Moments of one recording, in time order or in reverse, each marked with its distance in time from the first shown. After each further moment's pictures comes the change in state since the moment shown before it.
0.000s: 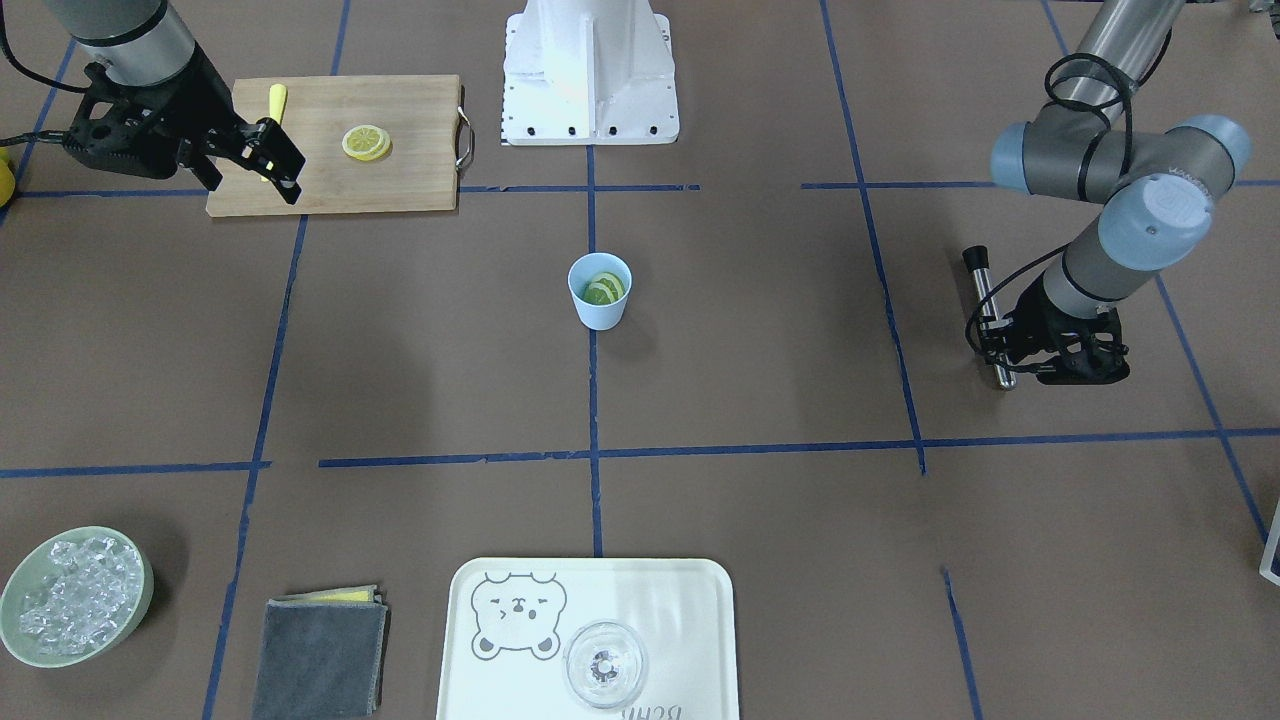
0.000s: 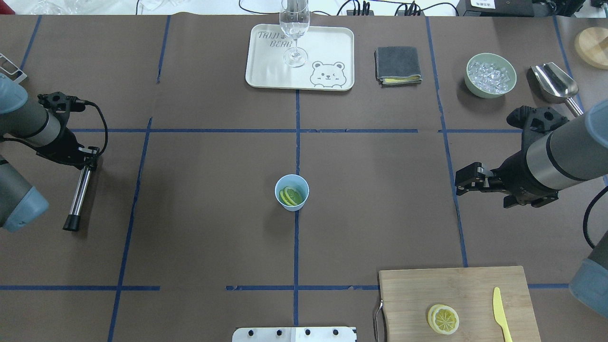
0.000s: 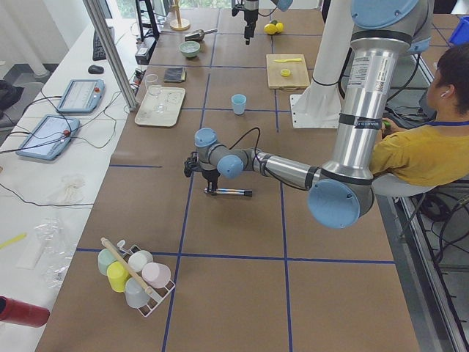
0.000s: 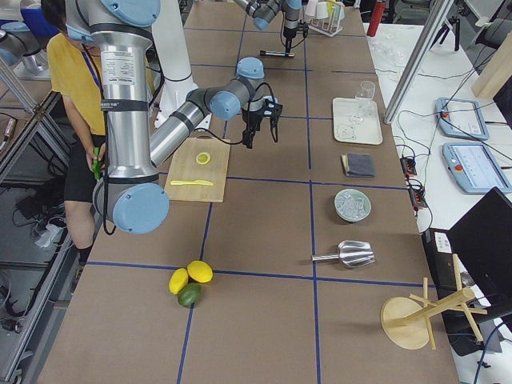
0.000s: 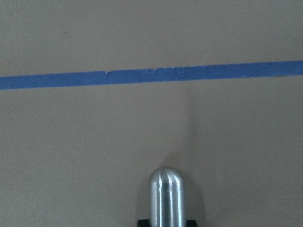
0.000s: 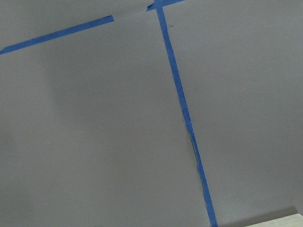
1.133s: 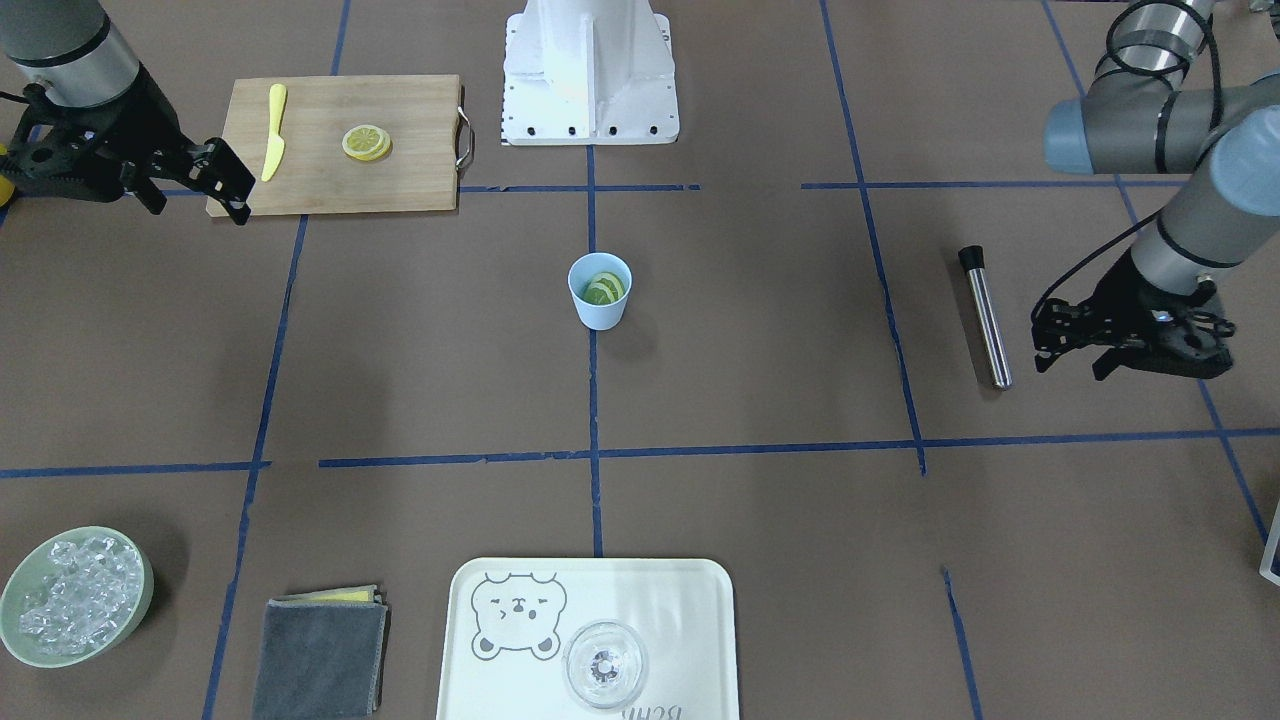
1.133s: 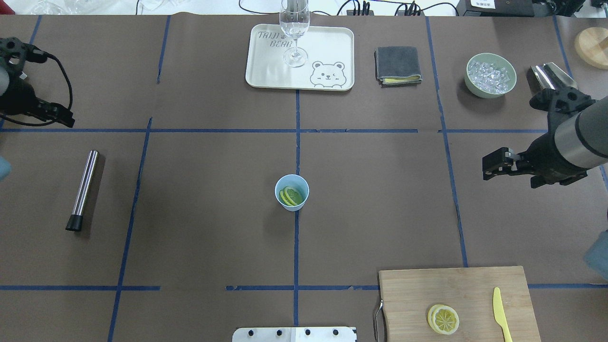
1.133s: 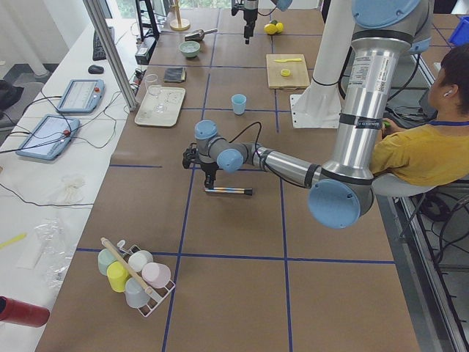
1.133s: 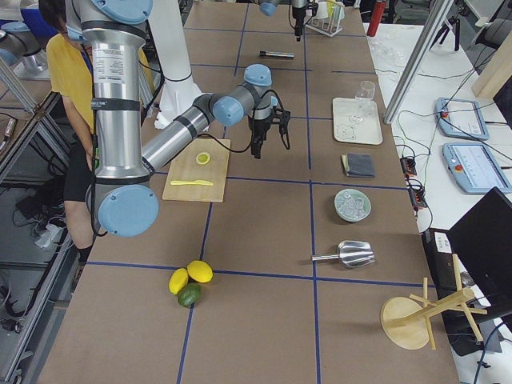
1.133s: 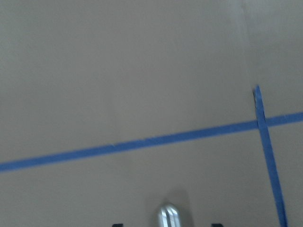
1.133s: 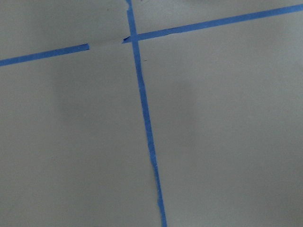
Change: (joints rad) left arm -0.204 0.003 -0.115 0.018 -0.014 0.285; right arm 0.140 -0.038 -0.054 -0.010 0.043 -0.239
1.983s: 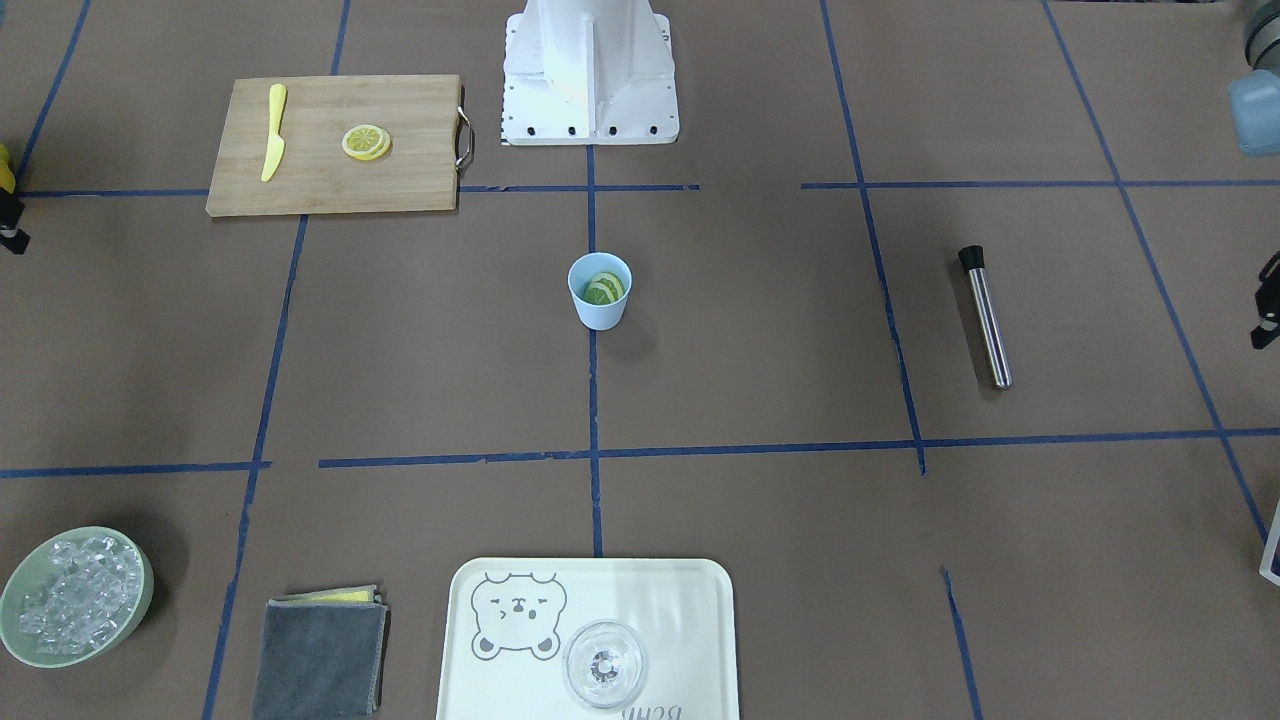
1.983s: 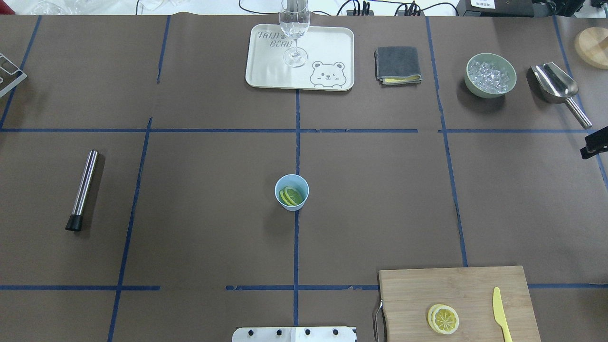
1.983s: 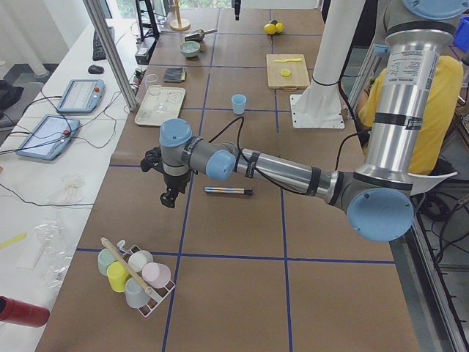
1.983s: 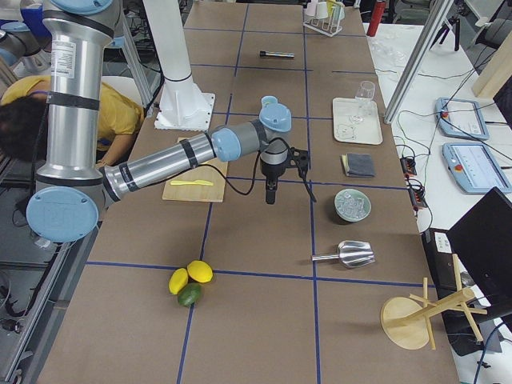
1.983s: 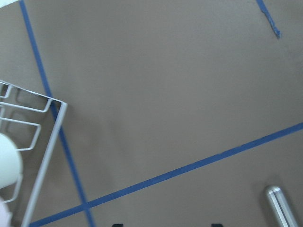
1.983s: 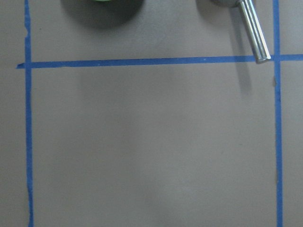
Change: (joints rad) left arm -0.335 0.024 0.032 0.186 -0.115 0.567; right arm 0.409 -0.117 -0.198 -0.002 0.174 -0.635
